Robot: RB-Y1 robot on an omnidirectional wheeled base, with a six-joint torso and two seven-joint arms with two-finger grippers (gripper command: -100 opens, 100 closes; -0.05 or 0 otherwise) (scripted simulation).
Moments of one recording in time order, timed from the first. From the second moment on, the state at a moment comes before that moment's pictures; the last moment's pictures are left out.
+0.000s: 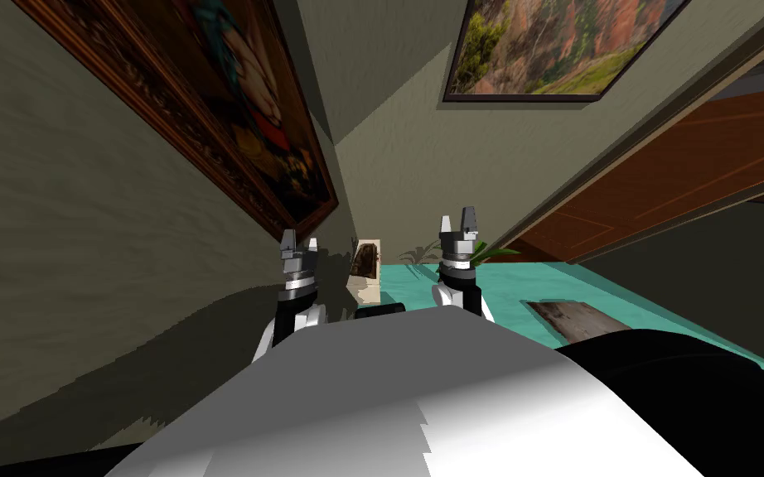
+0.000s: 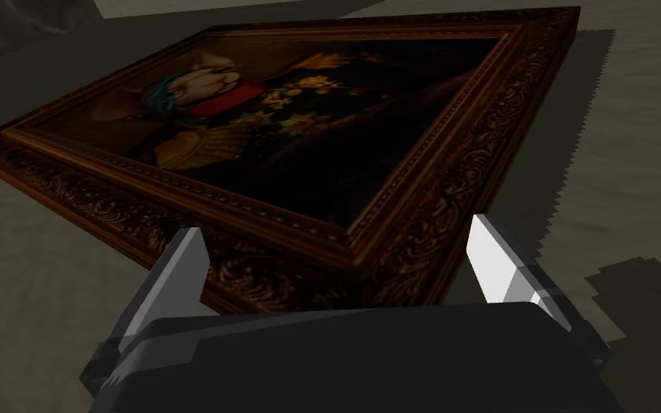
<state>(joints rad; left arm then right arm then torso) 0.54 0.02 -0.06 -2.30 -0.12 -0.43 0.10 0.50 -0.03 0.03 -2.38 0.03 -0.56 0.14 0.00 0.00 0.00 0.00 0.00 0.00</state>
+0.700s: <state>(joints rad) 0.55 0.11 -0.06 -2.12 -0.15 -0.42 0.14 0.50 -0.03 0.04 -2.38 0.03 -0.56 0.14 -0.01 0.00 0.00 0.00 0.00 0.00</state>
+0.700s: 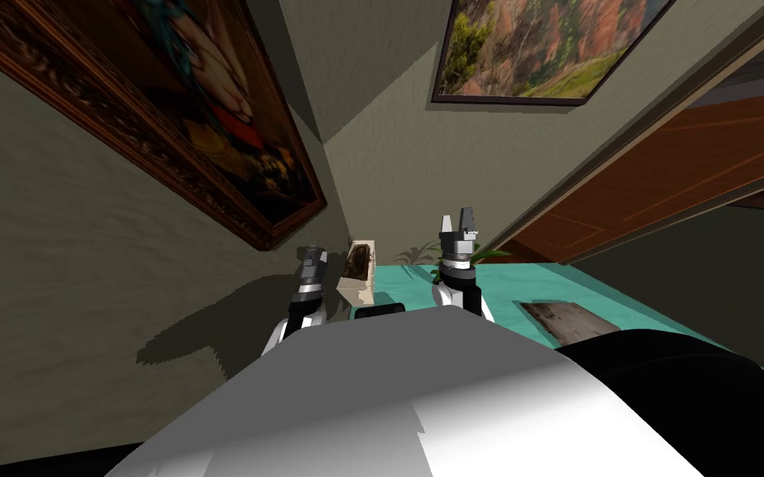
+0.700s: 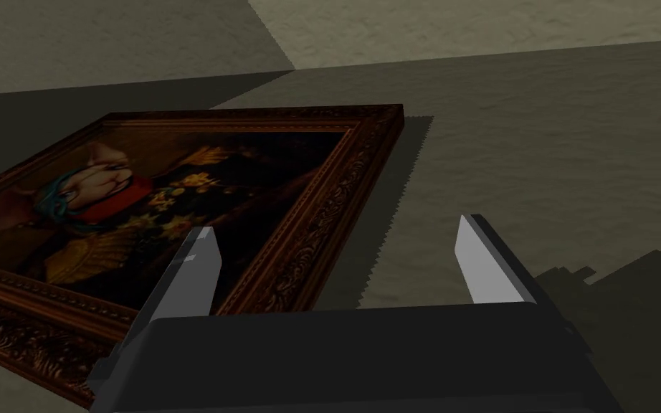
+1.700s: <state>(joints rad) 0.52 0.15 -0.03 -1.85 -0.14 -0.33 0.18 0.50 -0.03 0.04 -2.38 0.03 -0.56 0.14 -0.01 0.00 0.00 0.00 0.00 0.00</state>
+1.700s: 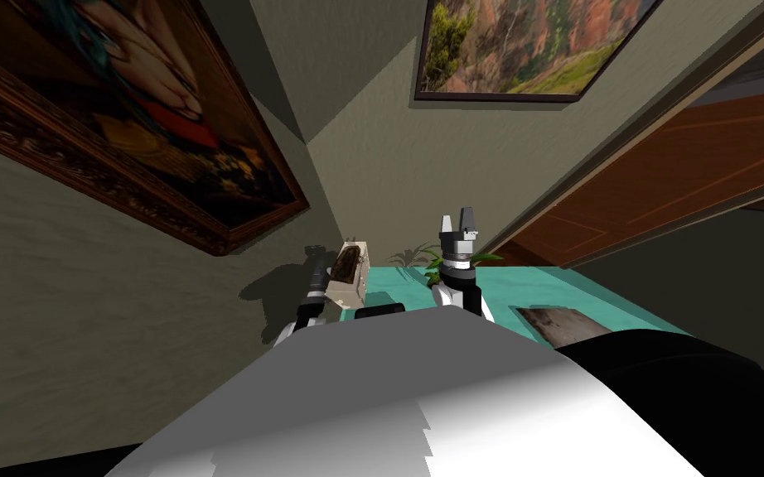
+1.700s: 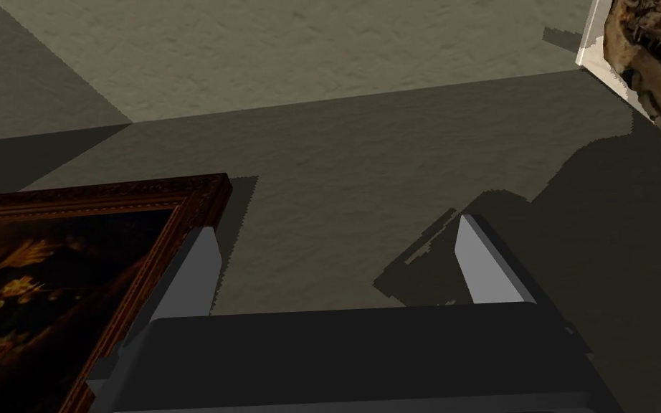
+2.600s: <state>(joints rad) 0.45 0.16 0.00 -1.61 -0.11 -0.24 0.20 0.50 -0.03 0.03 -2.38 0.03 -0.56 0.14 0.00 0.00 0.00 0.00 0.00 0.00</state>
